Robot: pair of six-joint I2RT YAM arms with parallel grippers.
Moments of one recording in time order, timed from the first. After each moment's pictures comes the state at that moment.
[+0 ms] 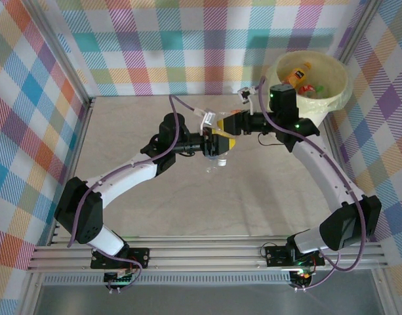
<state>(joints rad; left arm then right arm) -0.67 1.55 1.15 0.27 0.69 -0.57 0.35 1.42 1.42 -0.48 -0.82 0.25</state>
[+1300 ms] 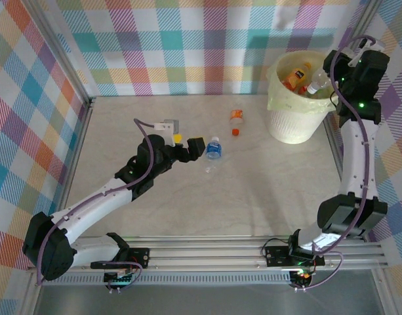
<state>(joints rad) -0.67 1.19 0.86 0.10 -0.04 -0.51 -0.21 1.54 1.76 -0.35 -0.05 0.33</state>
